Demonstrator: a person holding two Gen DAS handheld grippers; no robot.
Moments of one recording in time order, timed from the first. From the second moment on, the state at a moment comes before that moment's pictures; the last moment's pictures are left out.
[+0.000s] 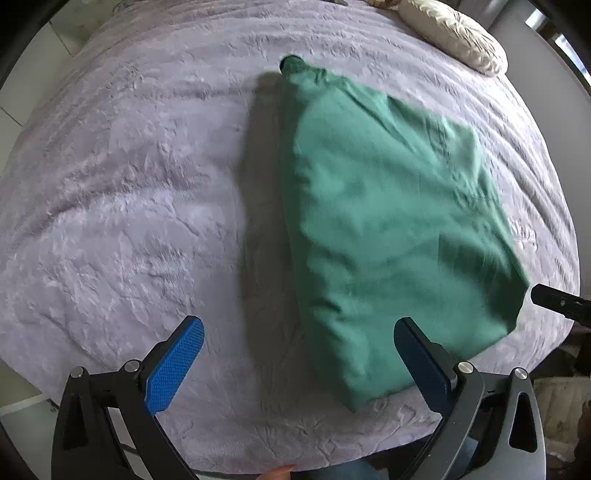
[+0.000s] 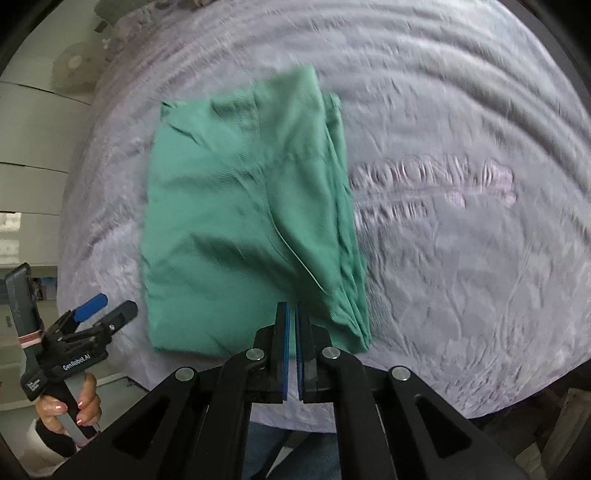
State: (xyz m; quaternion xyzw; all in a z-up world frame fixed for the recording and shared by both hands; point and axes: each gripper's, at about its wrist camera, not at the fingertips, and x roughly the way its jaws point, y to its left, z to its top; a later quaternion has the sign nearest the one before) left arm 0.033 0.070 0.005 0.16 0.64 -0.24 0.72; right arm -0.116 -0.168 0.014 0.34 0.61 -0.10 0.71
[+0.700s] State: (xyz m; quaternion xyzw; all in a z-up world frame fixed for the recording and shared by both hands) left arm 0.037 0.044 0.044 0.20 0.59 -0.21 0.76; right arm -0.074 -0.156 0.053 0.20 0.61 -0.18 0.74
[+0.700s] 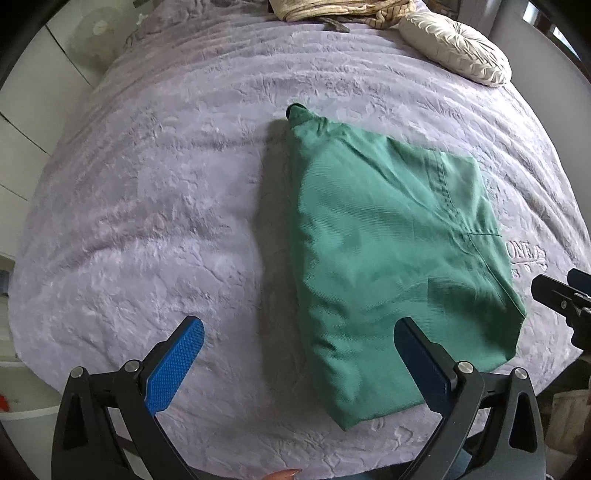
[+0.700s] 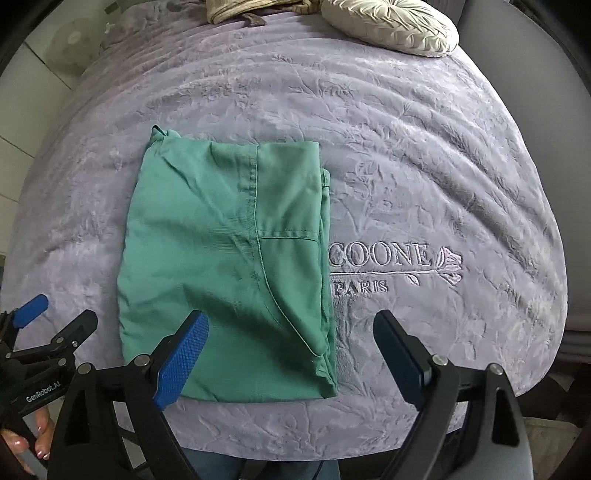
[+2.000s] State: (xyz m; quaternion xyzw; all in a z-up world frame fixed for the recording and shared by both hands) left arm 0.041 0.027 0.049 0.22 0.58 -0.21 0.76; right arm -0.063 -0.161 0.055 0.20 0.62 -0.19 0.74
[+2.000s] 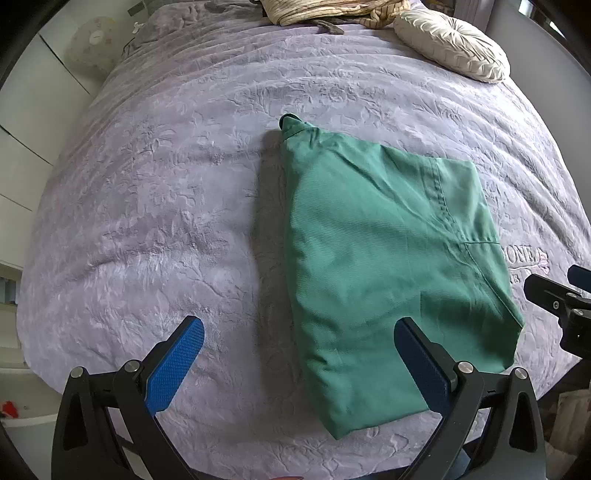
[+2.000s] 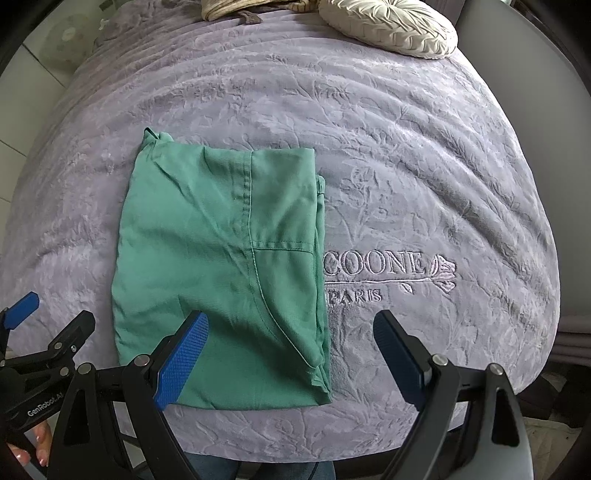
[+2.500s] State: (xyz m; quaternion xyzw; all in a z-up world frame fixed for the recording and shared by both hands) left arm 0.042 0.027 0.050 0.22 0.58 -0.20 0.76; right arm -0.062 -0.160 0.054 0.19 0.62 -0.19 0.74
